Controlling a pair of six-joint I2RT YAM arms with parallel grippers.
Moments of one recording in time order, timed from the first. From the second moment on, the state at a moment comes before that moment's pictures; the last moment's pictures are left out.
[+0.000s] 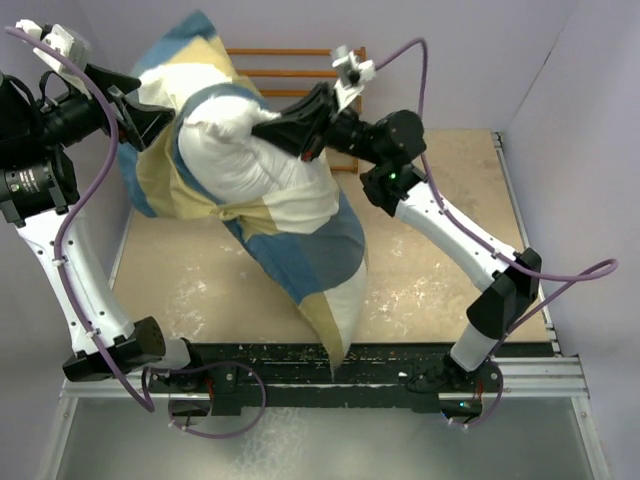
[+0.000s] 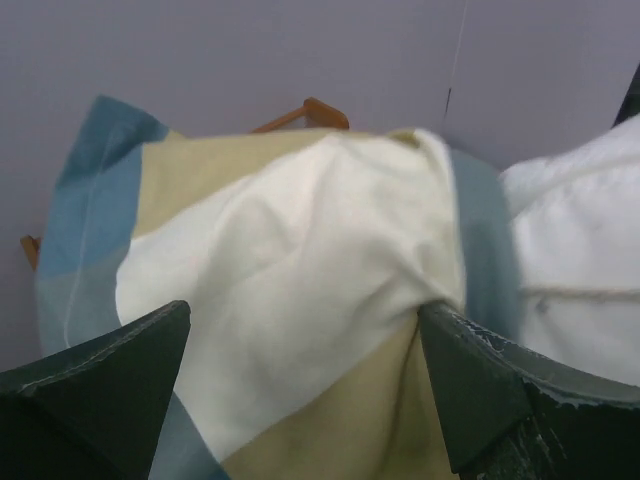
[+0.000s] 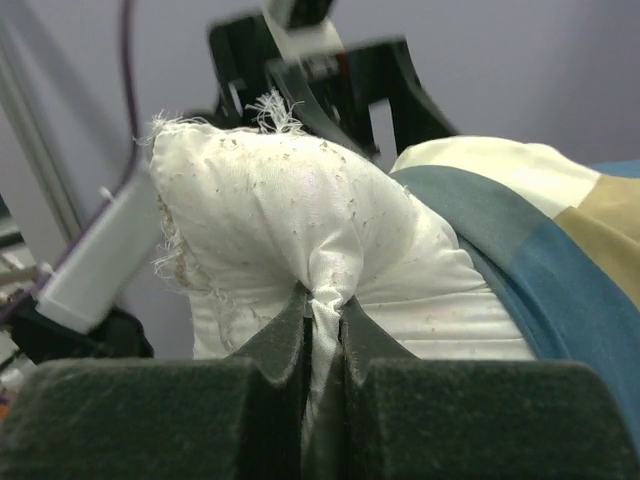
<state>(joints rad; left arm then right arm) 0.41 1.39 2.05 -0.57 1.14 -0.04 0.70 1.71 1.80 0.68 -0.72 0.74</state>
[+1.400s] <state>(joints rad) 0.15 1.41 1.19 -0.68 0.81 0.19 0.78 1.64 1.19 0.50 -0.75 0.39</state>
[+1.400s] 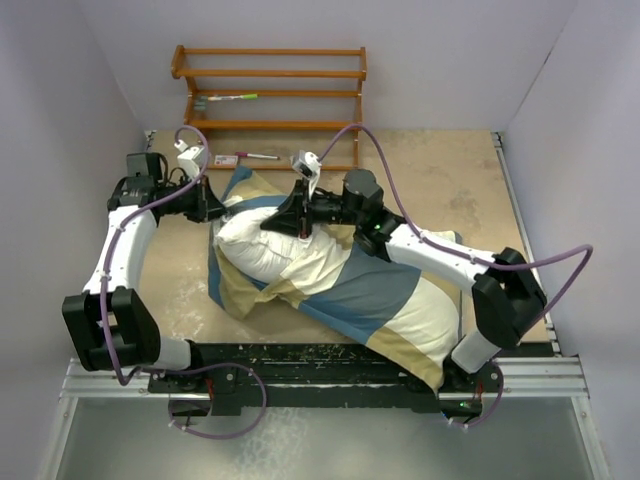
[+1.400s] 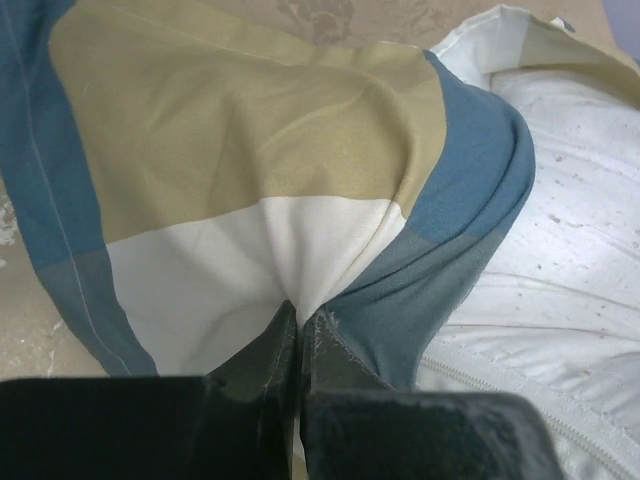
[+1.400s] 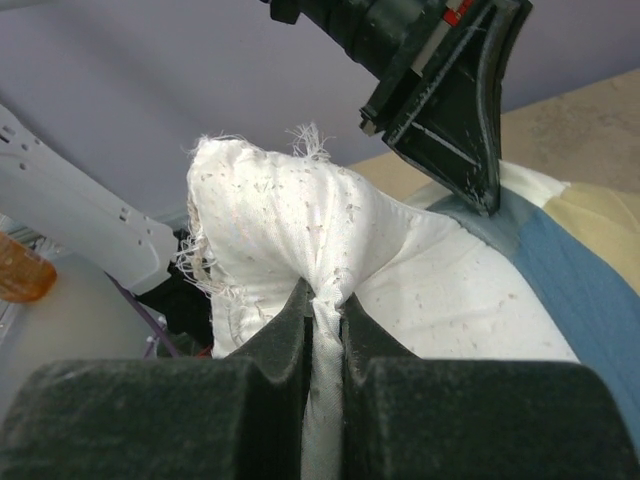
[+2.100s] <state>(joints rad) 0.27 1.48 1.15 -0.53 0.80 -0.07 0.79 1.13 0.78 0.65 -0.62 0.49</state>
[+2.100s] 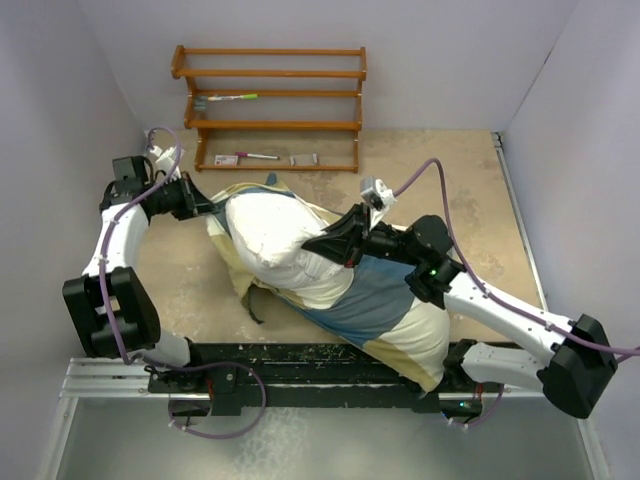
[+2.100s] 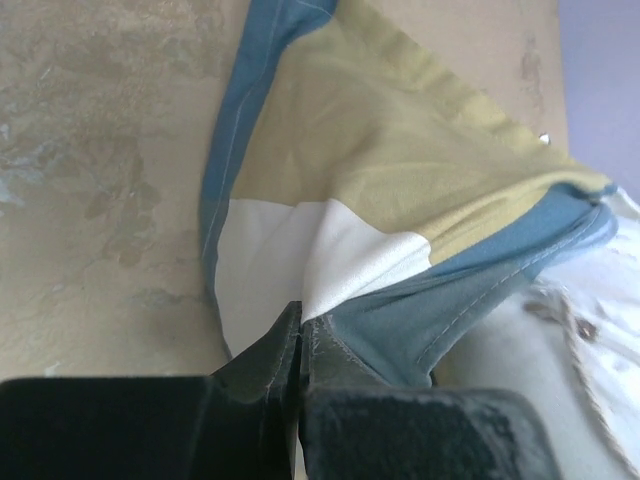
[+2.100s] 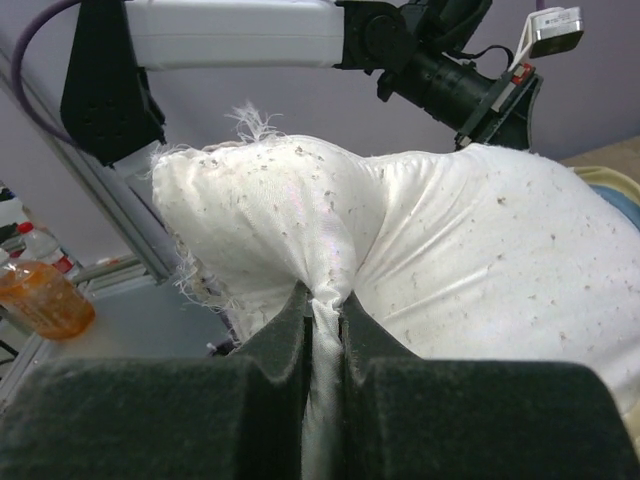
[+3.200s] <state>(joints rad) -0.15 1.50 1.82 -0.48 0.62 -0.04 0.81 0.91 0.81 0.40 0.60 0.57</state>
